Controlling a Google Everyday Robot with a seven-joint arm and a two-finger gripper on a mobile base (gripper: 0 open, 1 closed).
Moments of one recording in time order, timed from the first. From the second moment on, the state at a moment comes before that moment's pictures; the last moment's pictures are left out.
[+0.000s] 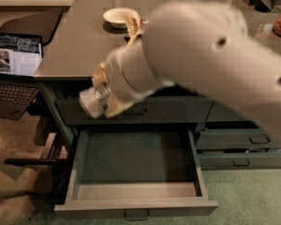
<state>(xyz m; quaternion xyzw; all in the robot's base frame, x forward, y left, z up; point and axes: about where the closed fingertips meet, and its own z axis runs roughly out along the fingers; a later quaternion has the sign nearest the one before) 0.476 0.073 0.919 -0.81 0.43 -0.08 0.39</state>
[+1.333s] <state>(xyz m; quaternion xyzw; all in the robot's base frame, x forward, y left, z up) 0.493 0.146 1.034 -0.81 0.39 -0.12 0.42</state>
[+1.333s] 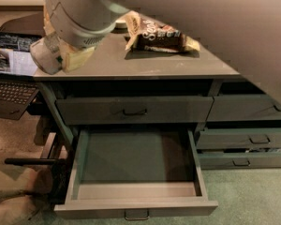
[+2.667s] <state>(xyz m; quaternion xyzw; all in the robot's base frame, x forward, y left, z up) 0.698 0.203 0.884 -0.81 0.43 -0.01 0.39</state>
